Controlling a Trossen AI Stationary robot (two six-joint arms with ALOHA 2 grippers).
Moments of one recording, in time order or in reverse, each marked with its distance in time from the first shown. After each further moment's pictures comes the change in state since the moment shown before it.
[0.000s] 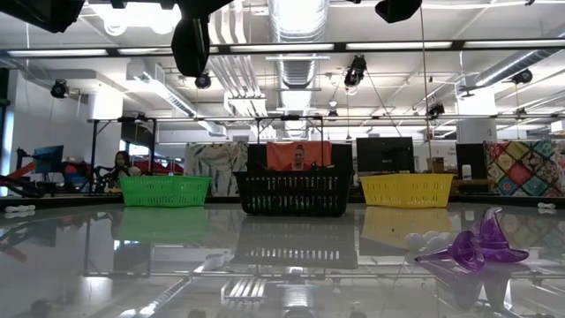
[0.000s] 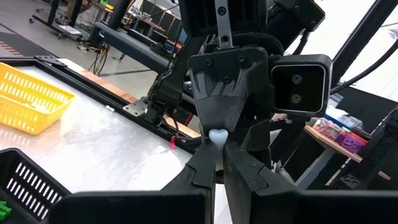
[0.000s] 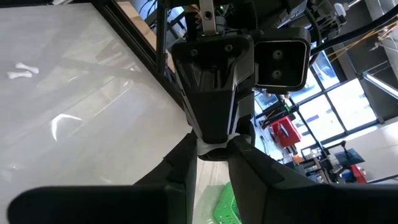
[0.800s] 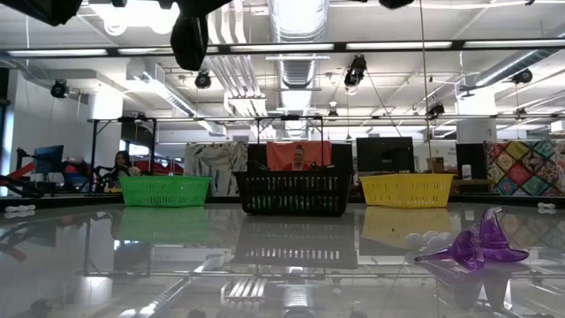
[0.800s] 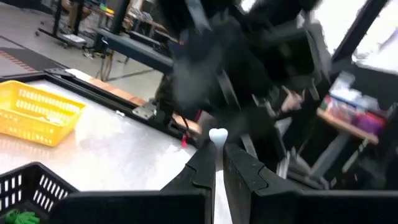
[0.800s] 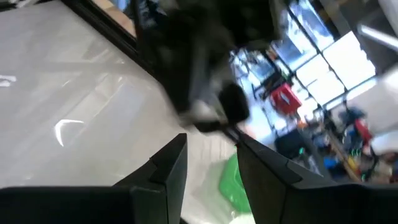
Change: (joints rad) left arm 0.002 -0.048 0.000 -0.074 0.009 0.086; right arm -0.001 -0.036 0.001 -0.068 0.085 0.164
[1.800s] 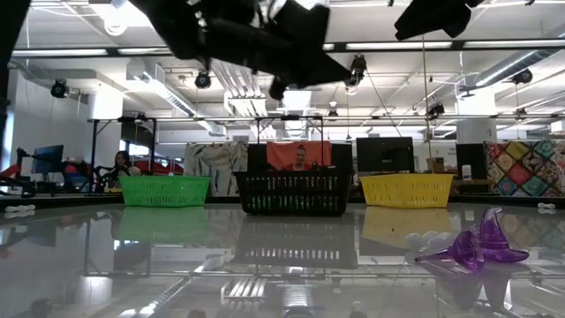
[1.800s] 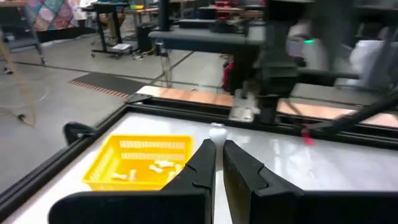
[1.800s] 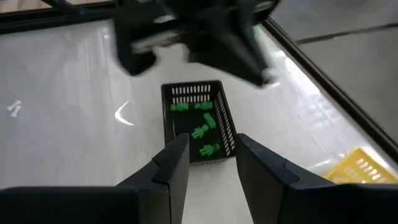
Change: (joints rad) left arm 0.528 0.231 0.366 -0.319 0.395 0.369; right arm 0.000 -0.452 -0.014 -0.918 0.127 1.085
